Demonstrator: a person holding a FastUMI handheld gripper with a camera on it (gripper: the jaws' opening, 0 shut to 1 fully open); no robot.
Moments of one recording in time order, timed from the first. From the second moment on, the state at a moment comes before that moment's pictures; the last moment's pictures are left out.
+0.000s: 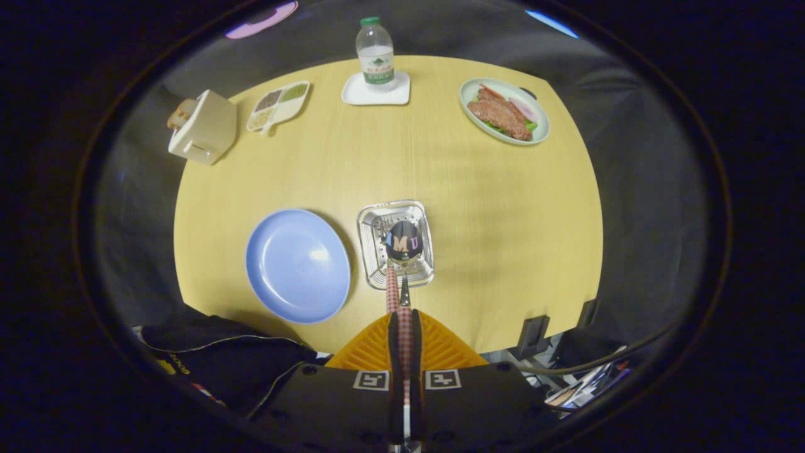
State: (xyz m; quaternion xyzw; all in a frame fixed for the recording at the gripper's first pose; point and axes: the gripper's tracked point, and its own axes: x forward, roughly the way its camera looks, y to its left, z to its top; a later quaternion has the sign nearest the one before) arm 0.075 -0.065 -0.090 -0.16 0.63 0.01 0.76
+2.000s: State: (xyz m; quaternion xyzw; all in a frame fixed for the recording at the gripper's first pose) arm 0.086 0.022 0.112 -0.01 0.07 0.12 0.99
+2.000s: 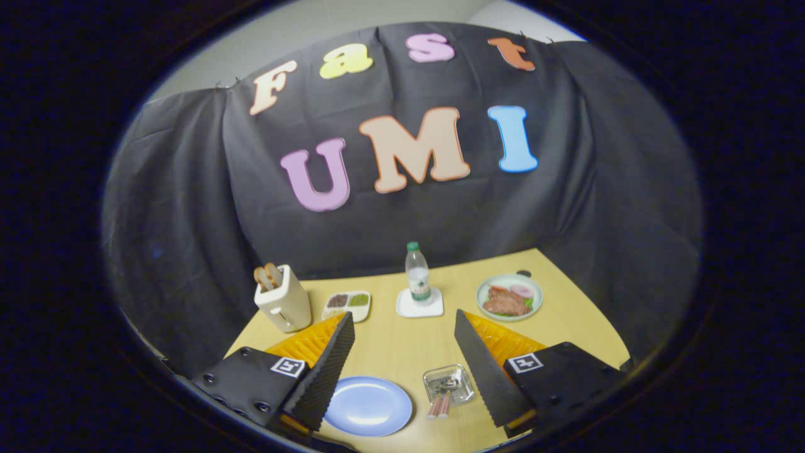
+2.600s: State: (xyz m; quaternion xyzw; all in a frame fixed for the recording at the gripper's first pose) arm 0.036 0.046 0.101 -0.15 -0.08 0.15 0.98
